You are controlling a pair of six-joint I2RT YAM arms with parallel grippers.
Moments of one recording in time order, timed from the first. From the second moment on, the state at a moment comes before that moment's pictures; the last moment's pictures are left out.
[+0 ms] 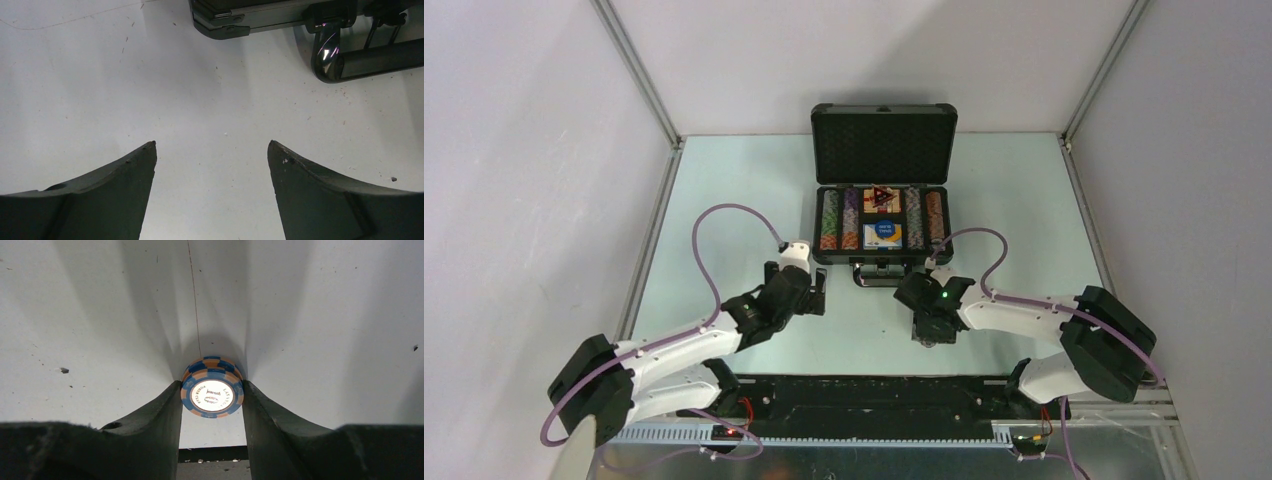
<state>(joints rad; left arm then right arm) -0.83 1.05 0.45 -0.14 -0.45 -0.47 0.96 1.40 0.72 -0.70 0.24 1.03</state>
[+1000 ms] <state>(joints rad) -0.82 1.06 0.45 -0.14 -0.44 -0.47 0.95 1.32 0.72 -0.73 0.25 1.01</state>
